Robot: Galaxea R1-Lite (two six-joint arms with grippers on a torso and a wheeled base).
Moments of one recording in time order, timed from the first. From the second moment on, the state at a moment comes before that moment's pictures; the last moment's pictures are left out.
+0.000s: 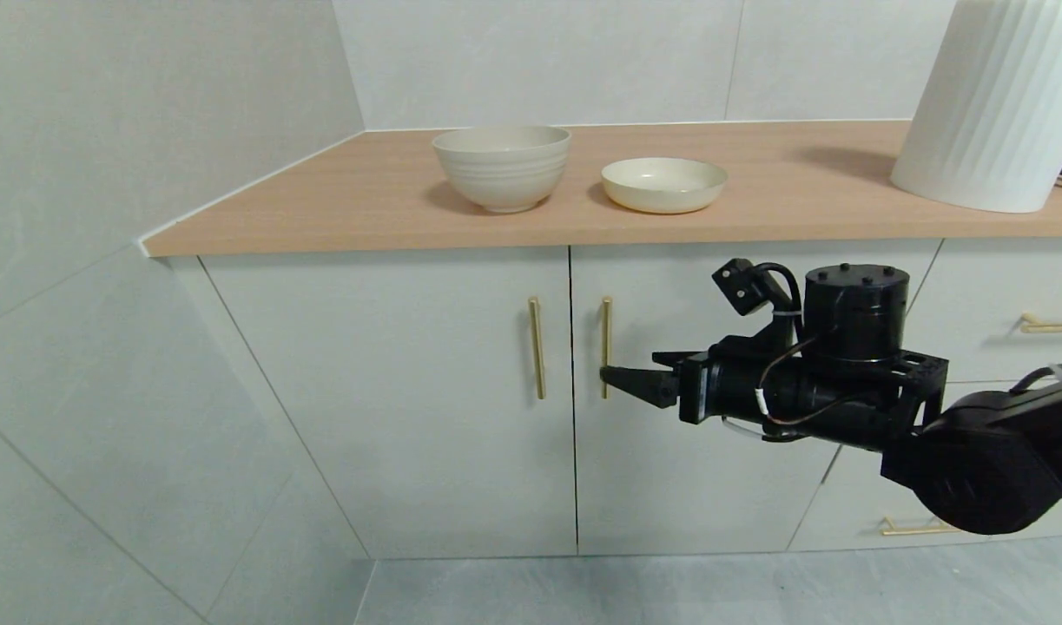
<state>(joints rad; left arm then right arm) 0.00 0.00 0.00 0.00 -0.04 0.01 0.56 1.87 -0.88 -0.80 0.35 0.25</state>
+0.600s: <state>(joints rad) 0.00 0.00 0.00 0.00 -0.04 0.01 0.56 2.08 -0.98 -1.04 0.35 0.45</state>
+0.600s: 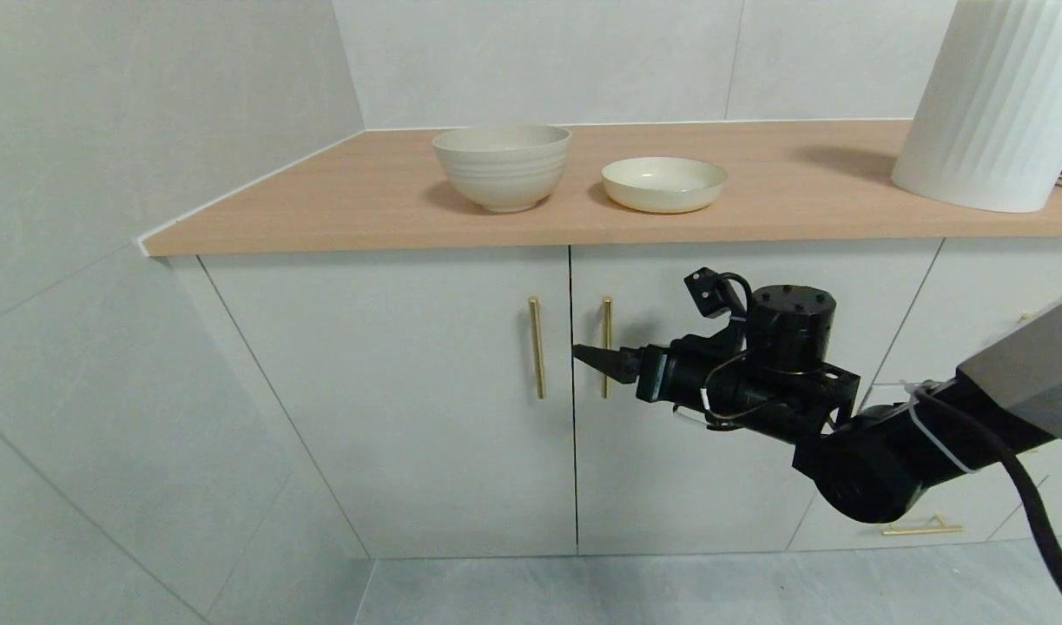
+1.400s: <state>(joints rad) 0.00 0.00 0.00 0.00 -0.04 0.01 0.58 2.21 -1.02 -1.22 0.35 0.45</state>
